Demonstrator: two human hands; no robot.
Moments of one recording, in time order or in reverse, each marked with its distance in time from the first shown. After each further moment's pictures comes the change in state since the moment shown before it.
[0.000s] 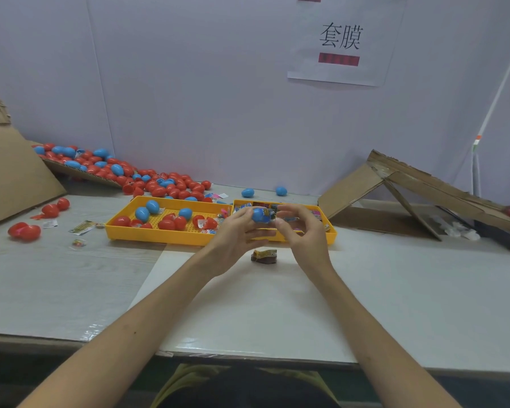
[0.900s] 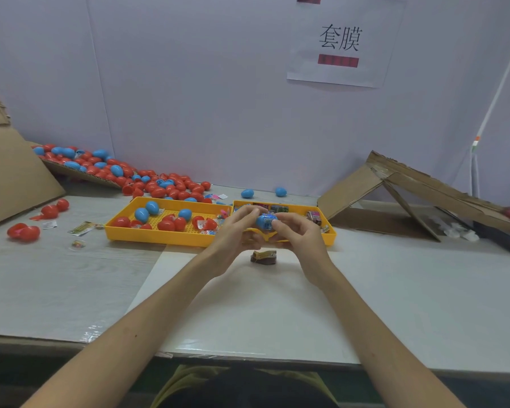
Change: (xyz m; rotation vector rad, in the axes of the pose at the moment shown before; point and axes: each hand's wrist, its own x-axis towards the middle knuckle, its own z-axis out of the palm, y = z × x) left_hand 0.005 -0.004 -0.002 0.198 0.036 0.072; right_hand 0.002 -0.002 -0.004 0.230 -0.154 0.279
